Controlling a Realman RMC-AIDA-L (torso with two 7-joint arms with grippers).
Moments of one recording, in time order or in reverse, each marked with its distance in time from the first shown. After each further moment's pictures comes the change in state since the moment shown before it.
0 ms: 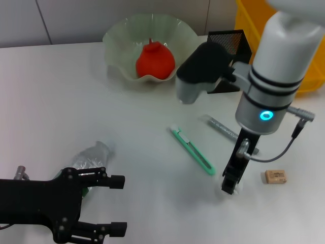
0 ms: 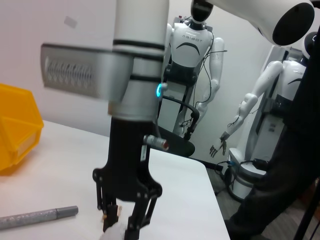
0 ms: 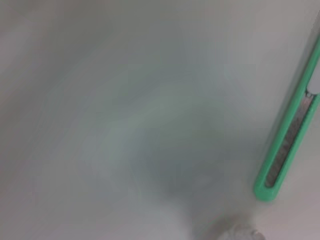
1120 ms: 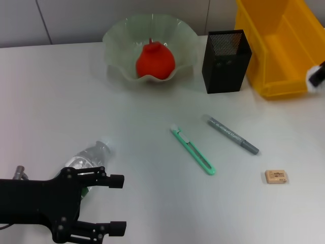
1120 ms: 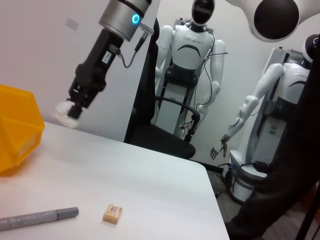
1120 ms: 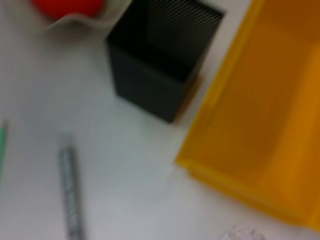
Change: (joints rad) left arm 0.001 -0.001 -0.008 -0.001 0.000 0.005 -0.002; right arm -0.103 -0.132 0.649 -0.252 -0.344 -0.002 -0.221
